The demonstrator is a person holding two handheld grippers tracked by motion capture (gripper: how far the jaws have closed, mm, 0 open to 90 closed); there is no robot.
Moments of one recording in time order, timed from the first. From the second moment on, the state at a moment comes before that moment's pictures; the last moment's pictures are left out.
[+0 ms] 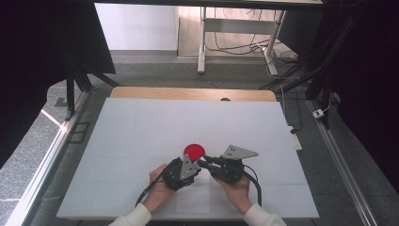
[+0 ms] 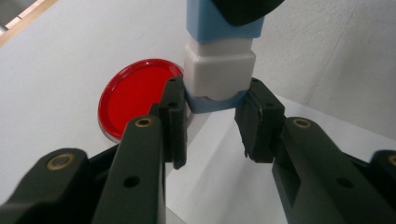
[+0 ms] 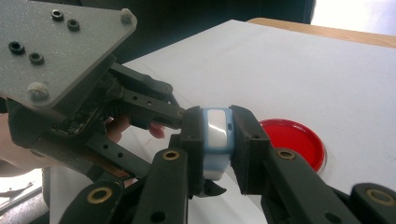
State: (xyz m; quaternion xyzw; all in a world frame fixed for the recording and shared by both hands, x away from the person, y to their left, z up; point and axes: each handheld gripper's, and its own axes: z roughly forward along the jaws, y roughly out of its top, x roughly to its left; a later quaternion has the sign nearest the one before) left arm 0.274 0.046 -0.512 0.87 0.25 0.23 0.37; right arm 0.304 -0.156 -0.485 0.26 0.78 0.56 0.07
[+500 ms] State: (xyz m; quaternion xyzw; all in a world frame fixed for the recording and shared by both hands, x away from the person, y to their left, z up) left arm 0.273 0.046 -0.514 0.87 0.24 0.23 0.37; right arm 0.306 -0.158 -0.485 0.26 0.79 0.56 0.07
